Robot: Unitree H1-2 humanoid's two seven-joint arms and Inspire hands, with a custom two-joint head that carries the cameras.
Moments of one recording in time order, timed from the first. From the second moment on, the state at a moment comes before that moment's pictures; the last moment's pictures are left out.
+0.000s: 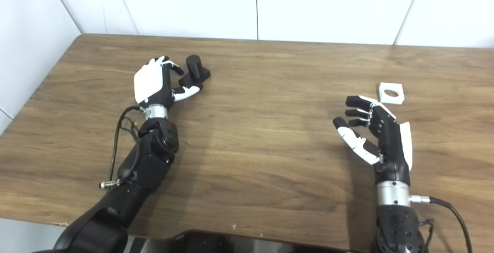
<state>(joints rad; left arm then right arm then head) -0.43 0.18 -0.16 0.46 0.70 0.35 0.43 0.02 -0.07 -0.01 -0.20 -0.21 -0.02 -0.07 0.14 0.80</state>
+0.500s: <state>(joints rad) -0.43 0.18 -0.17 0.44 0.69 0.32 0.41 0.02 -0.06 -0.01 -0.21 -0.21 -0.02 -0.08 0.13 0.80</state>
